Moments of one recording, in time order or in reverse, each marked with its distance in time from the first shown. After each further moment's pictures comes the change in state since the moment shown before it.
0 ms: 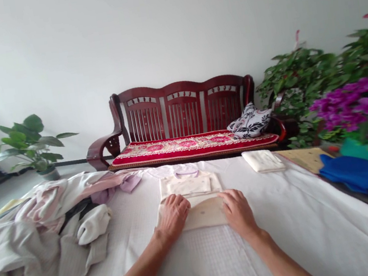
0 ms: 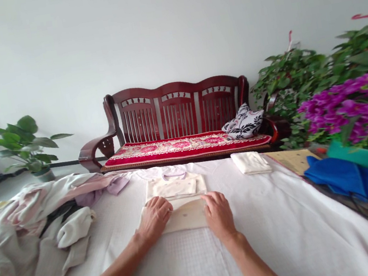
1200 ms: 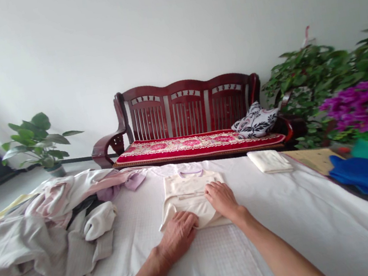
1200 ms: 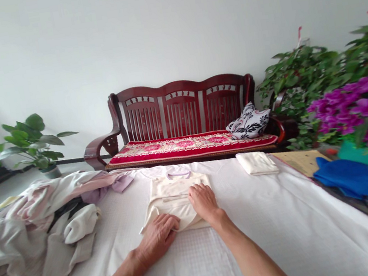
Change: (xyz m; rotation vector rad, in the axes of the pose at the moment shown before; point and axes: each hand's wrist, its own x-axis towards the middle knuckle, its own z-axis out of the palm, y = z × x) left_hand -0.037 0.014 -0.002 -0.250 -0.090 0.081; right_hand 0.061 -0.044 0.019 -0.174 -0.385 -0.075
